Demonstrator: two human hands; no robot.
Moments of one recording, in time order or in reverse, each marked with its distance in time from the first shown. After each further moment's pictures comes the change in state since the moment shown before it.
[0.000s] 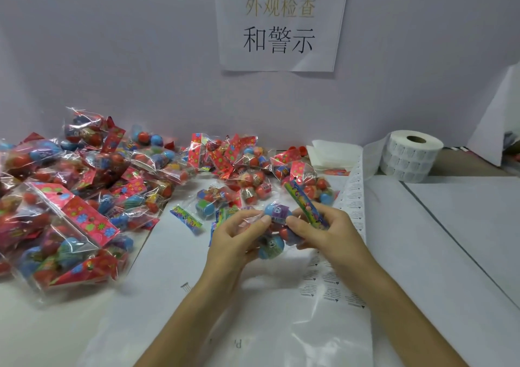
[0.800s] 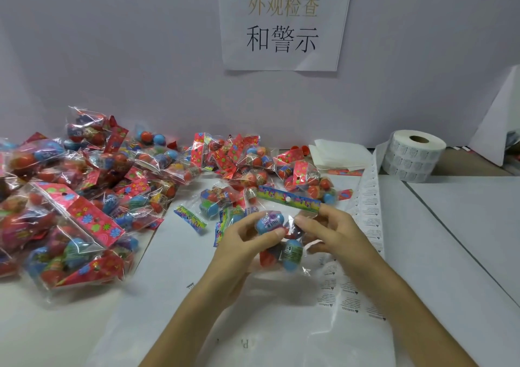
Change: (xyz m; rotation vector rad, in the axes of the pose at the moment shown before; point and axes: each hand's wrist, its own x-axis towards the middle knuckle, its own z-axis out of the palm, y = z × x) left_hand -0.002 0.007 -0.003 0.084 -0.135 -0.087; right_hand 0.003 0.000 -0.006 -0.033 -0.058 0.072
